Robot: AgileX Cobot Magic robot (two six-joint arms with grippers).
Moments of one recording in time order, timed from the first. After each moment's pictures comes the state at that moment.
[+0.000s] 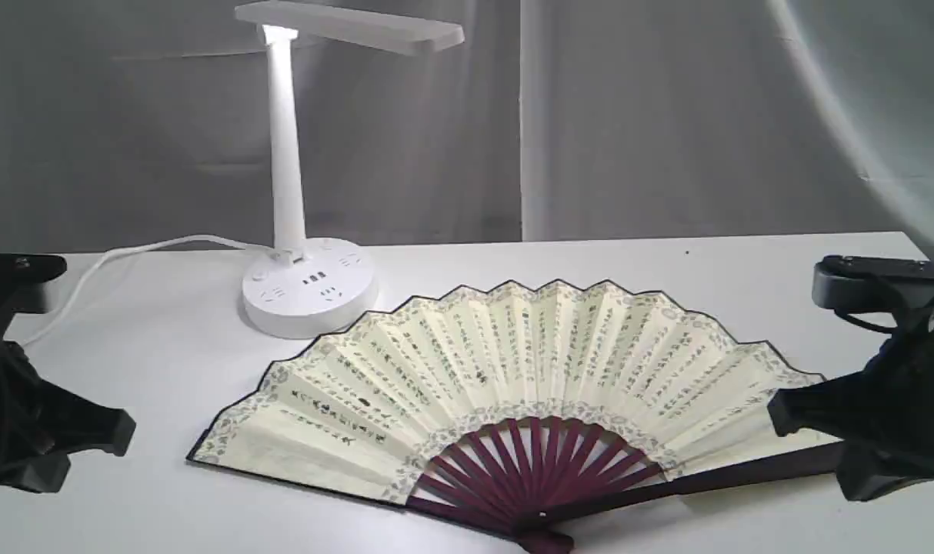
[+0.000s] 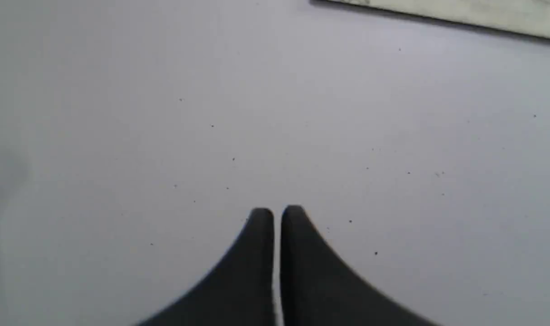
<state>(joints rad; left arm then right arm) -0.14 1.52 -0.92 0.03 0.78 -0.08 0.06 1.61 -0.98 0.13 0.85 -0.02</state>
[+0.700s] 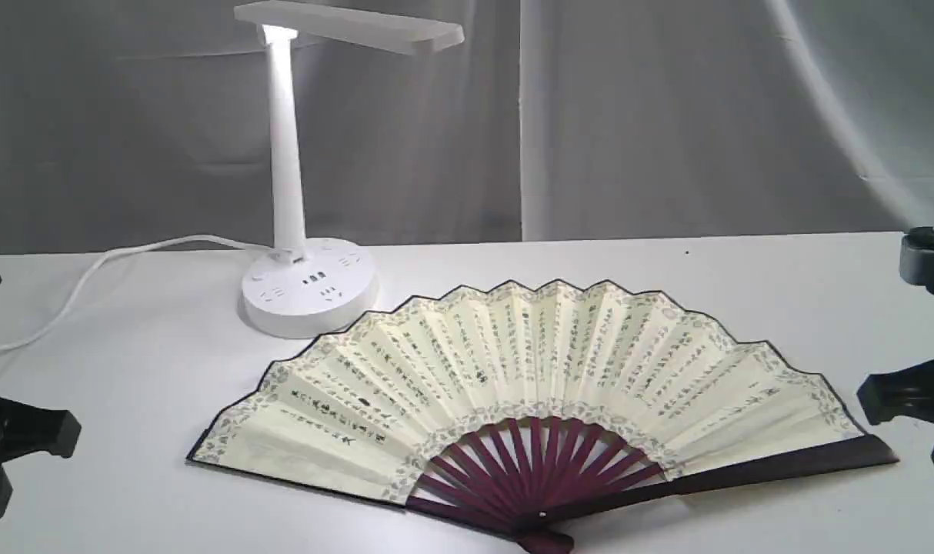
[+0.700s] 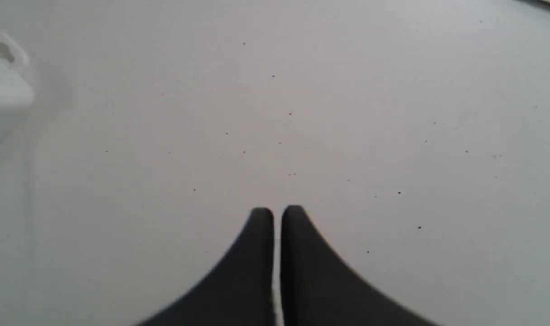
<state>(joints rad) -0.02 1.52 -0.92 -0.01 0.85 -0.07 -0.03 1.49 -0.98 0.03 0.93 -0.04</state>
